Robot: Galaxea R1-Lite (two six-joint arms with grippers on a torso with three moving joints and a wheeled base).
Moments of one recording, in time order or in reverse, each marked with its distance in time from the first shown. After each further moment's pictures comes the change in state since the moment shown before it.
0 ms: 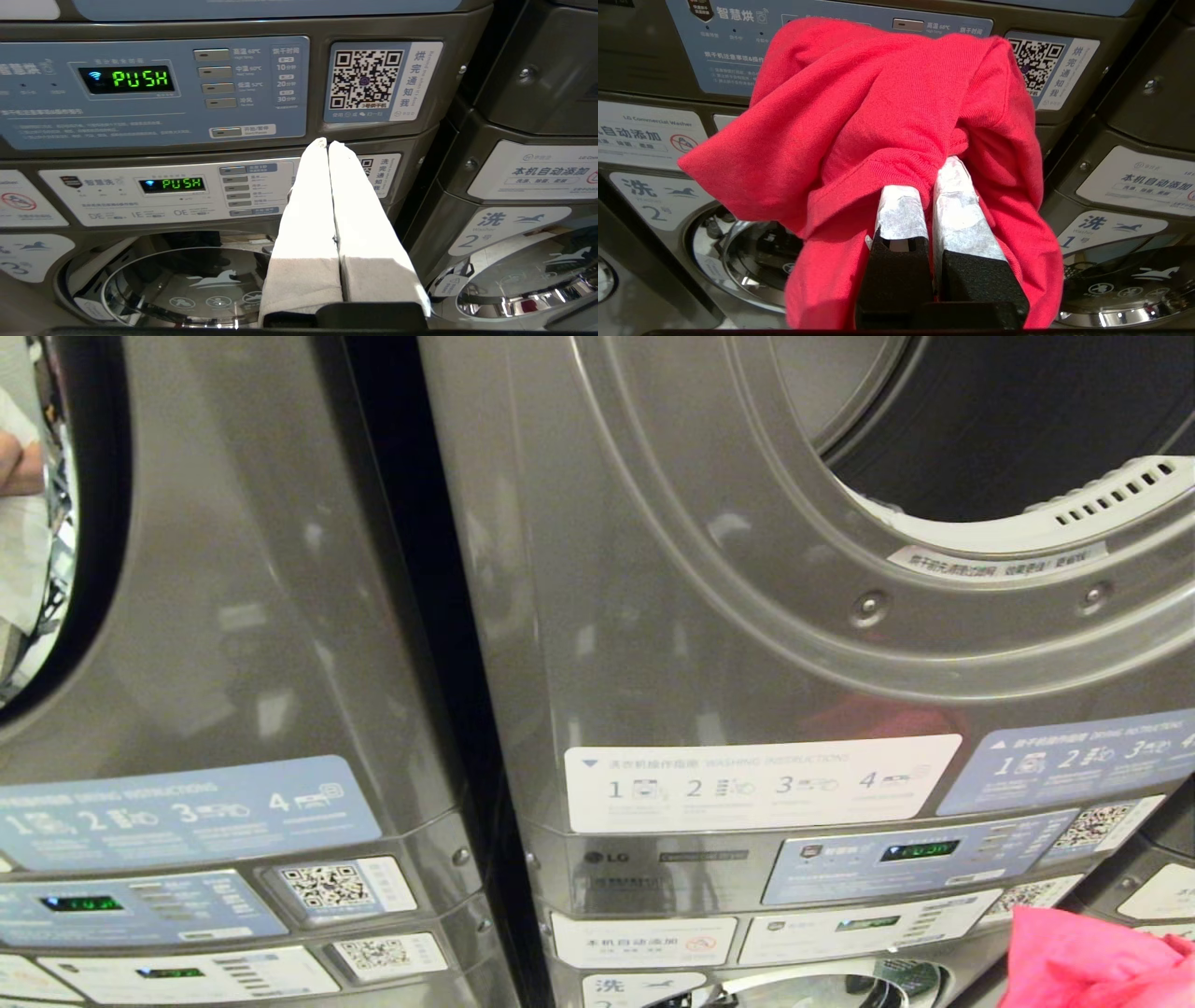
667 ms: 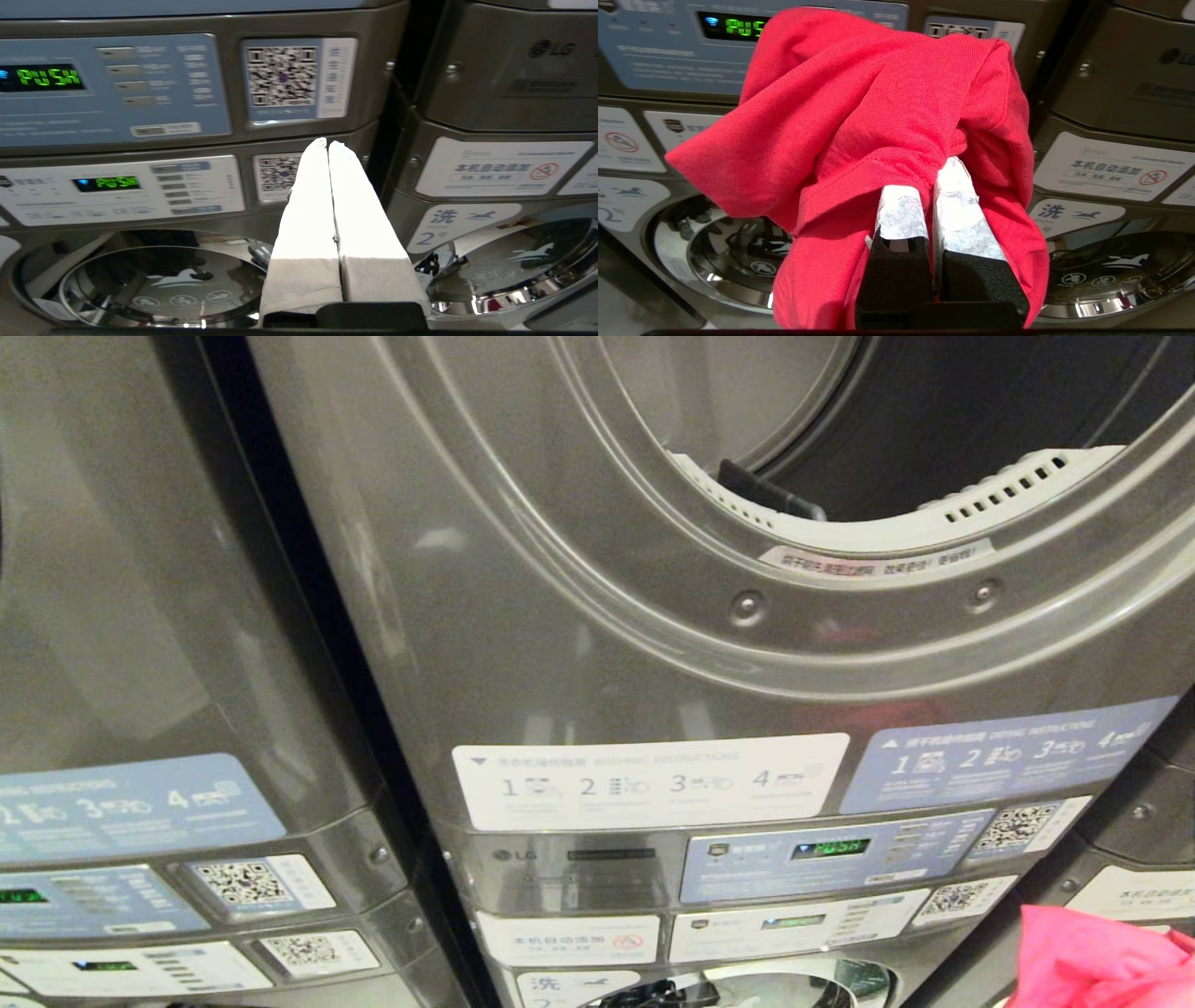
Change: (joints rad) left arm -0.001 0.000 0.000 0.000 0.000 0.000; right arm 0.000 0.000 0.000 0.003 -0.017 0.015
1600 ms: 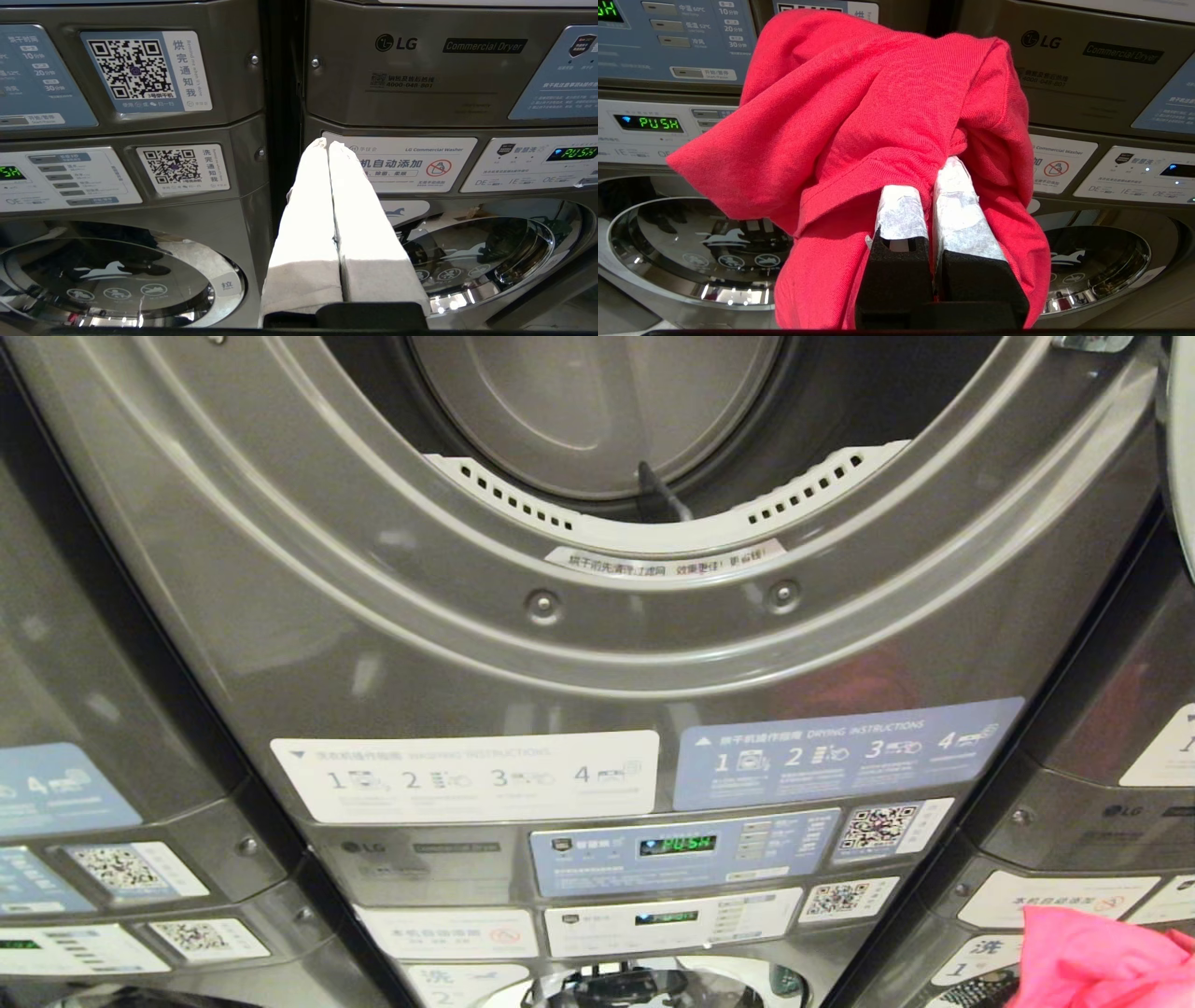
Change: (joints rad) left arm 0.000 0.000 0.000 0.000 0.000 0.000; right arm 0.000 0.000 0.000 0.000 -0.001 0.001
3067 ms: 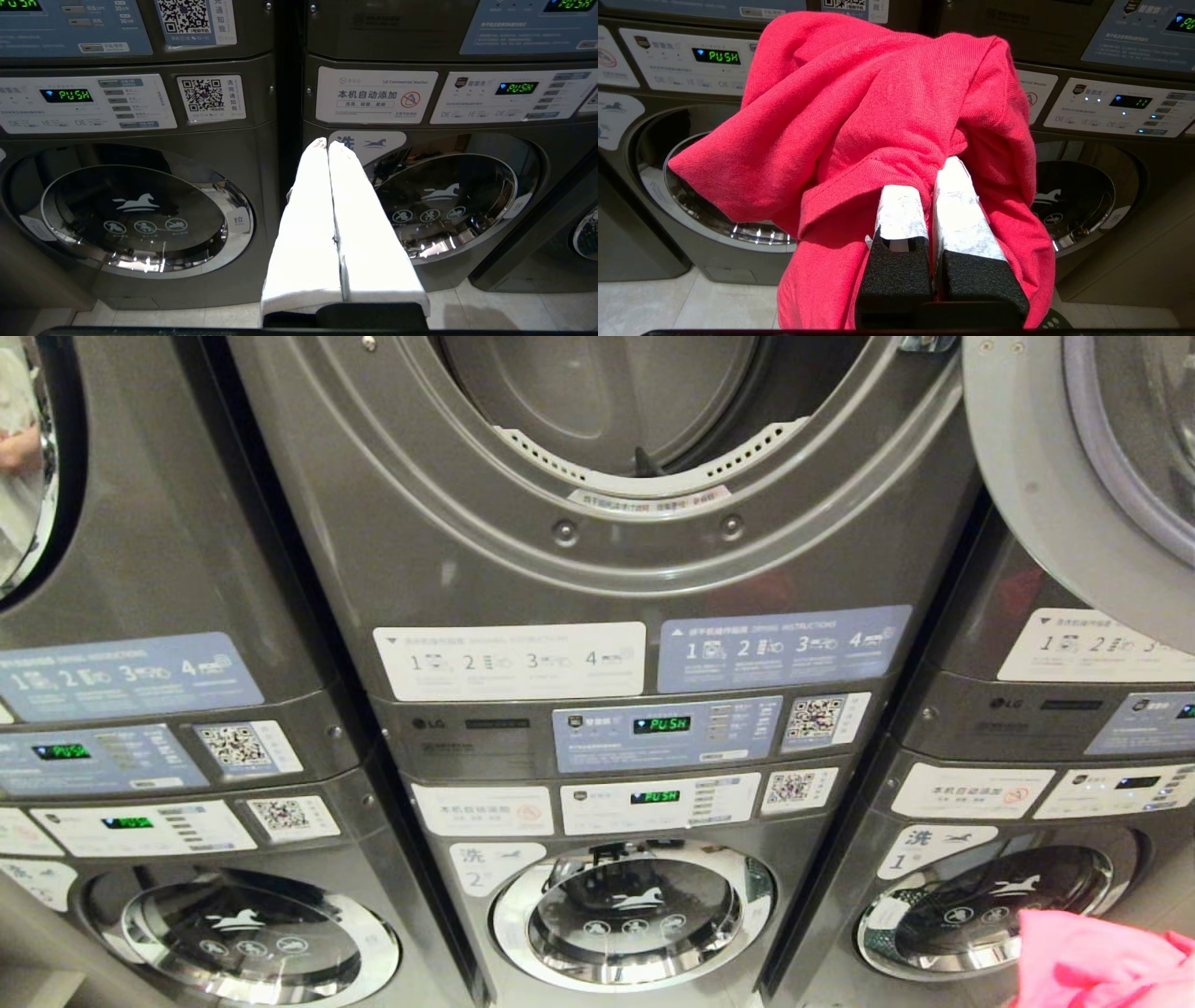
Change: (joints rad) left arm 0.000 0.000 0.000 0.000 0.000 0.000; right arm 0.000 0.000 0.000 0.000 0.001 -0.001
